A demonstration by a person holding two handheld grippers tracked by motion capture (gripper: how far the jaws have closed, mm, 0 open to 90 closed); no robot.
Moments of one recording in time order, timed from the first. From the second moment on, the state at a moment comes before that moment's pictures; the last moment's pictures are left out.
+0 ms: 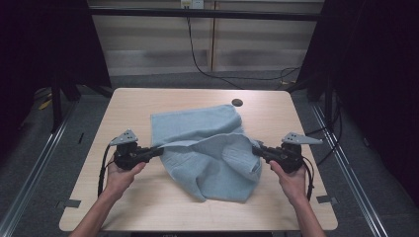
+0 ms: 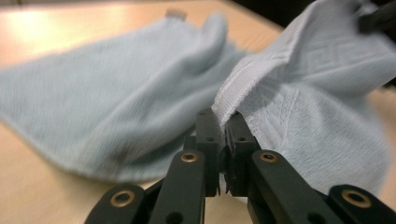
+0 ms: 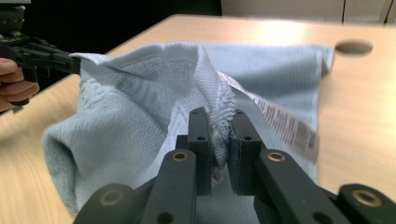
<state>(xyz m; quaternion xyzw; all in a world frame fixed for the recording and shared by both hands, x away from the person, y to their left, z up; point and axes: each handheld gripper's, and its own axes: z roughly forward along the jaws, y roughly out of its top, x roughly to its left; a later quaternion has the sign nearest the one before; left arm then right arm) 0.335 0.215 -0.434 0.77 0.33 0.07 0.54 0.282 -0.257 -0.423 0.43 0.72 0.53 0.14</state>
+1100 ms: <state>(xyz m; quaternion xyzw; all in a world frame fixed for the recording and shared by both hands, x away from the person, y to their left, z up) 0.287 0.246 -0.347 0.74 0.25 0.07 0.62 0.213 -0.251 -0.329 0.32 0.72 0.59 0.17</state>
